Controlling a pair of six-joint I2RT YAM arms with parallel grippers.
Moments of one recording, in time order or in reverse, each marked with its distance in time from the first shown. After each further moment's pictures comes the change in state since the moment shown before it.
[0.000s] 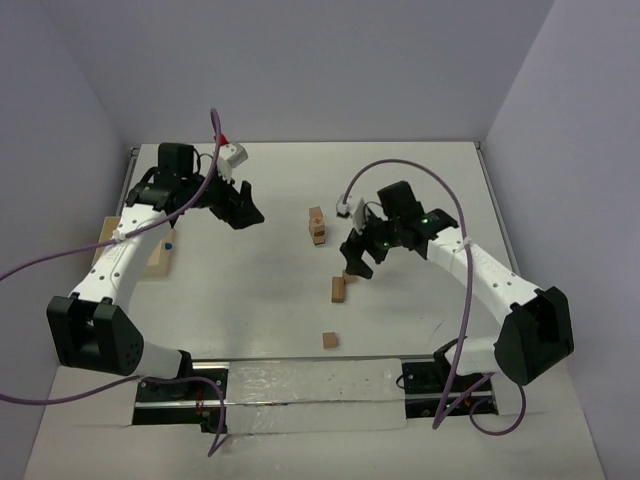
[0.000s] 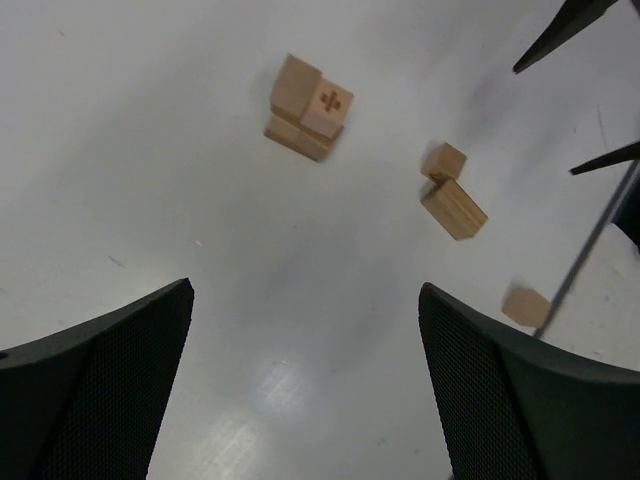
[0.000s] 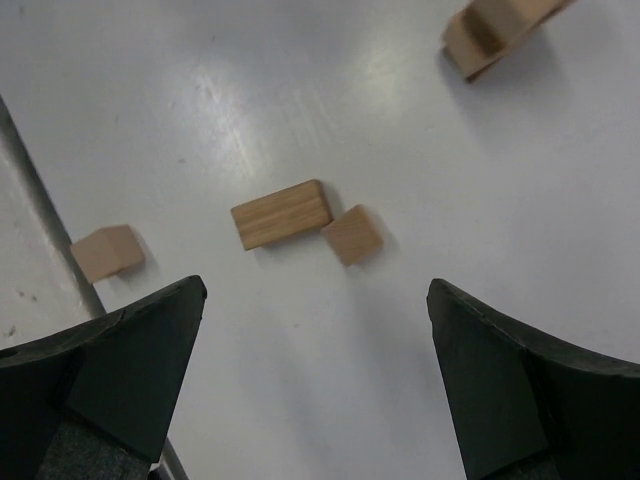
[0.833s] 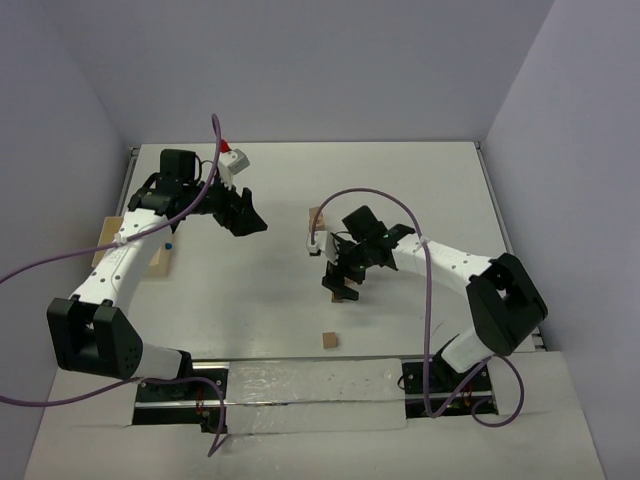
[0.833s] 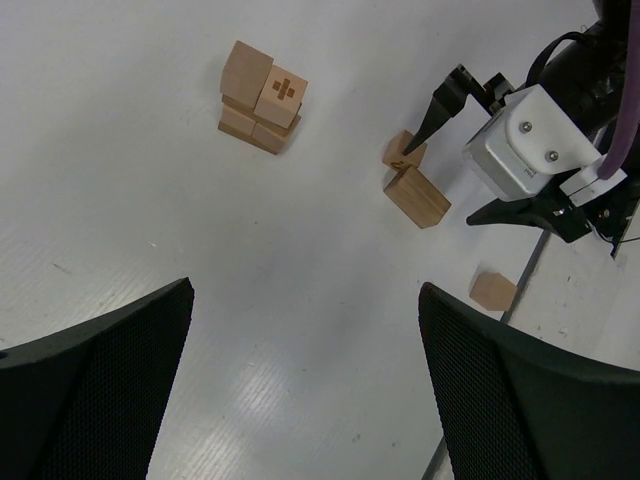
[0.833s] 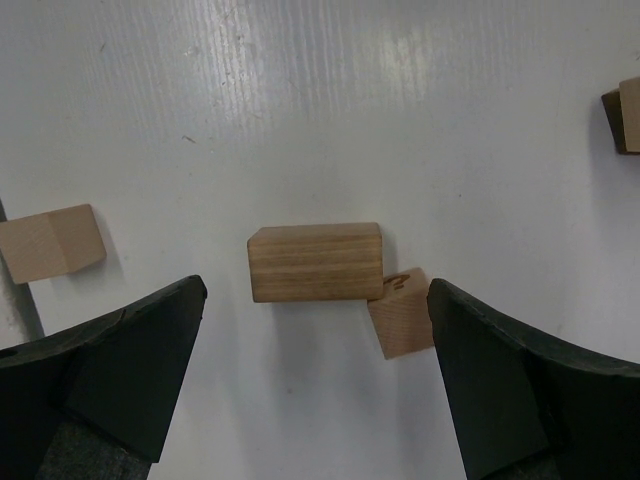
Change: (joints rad) left arm 0.000 -0.031 -0.099 0.015 0.091 -0.016; right arm 0.212 0.191 -0.136 0.152 0.041 -0.190
